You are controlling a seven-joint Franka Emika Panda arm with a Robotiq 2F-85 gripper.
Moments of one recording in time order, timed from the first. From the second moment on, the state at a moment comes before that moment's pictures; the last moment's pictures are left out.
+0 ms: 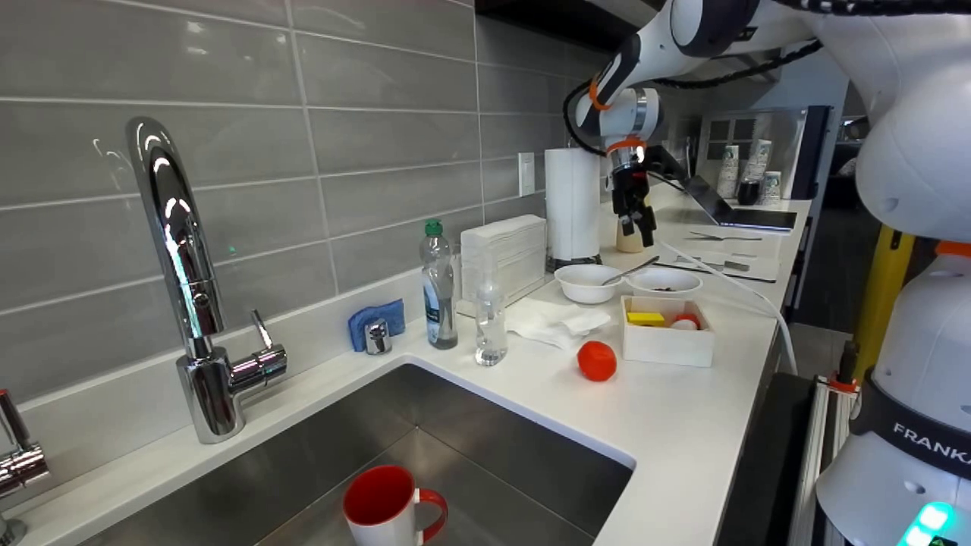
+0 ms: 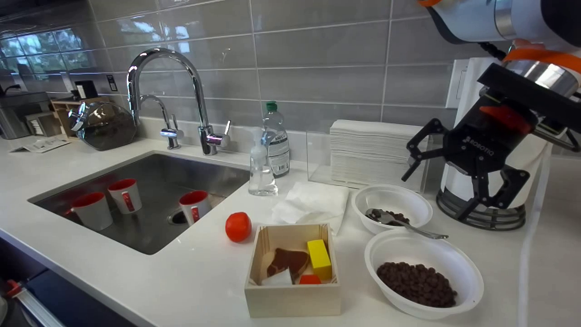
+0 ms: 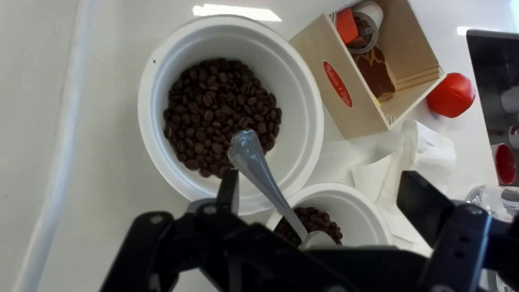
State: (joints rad) arm -0.64 0.76 -0.18 -1.28 0.15 1.38 -0.78
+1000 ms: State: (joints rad) arm -0.64 0.78 -0.18 -1.40 0.13 1.49 -0.69
